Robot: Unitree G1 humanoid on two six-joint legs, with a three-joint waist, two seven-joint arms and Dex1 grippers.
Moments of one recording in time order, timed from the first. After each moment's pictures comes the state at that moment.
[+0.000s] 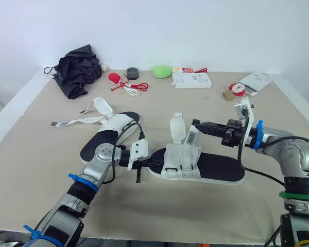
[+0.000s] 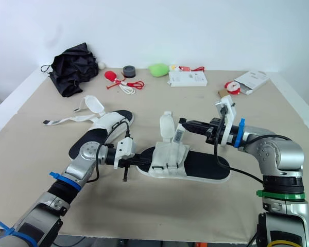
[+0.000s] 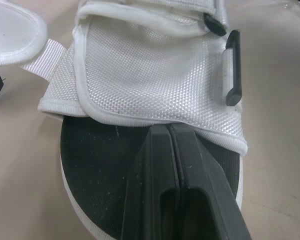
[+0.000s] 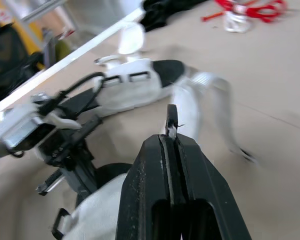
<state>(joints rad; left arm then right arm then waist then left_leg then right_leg) -0.54 0.31 -0.35 0.40 -0.16 -0.10 -1.22 -0.52 -0.71 -0.21 -0.01 0.67 0.94 0.92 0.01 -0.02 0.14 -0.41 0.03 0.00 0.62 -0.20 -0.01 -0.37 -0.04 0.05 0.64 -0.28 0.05</state>
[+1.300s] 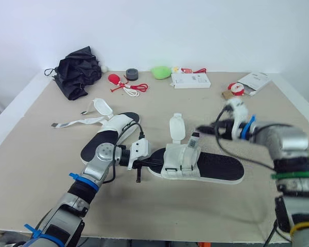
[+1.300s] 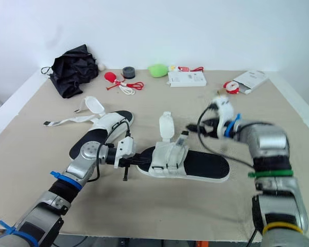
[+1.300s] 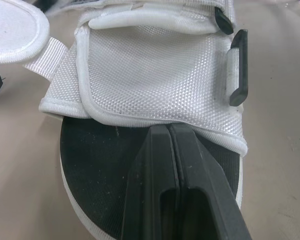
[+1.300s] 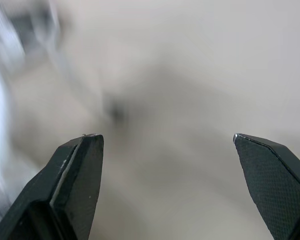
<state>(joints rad) -0.55 0.30 -0.35 0.43 -0.16 -0.10 -1.23 -0.83 -0.73 -0.05 0.33 0.43 0.91 0.83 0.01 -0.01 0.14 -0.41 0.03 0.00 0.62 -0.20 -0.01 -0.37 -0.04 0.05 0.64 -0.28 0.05</state>
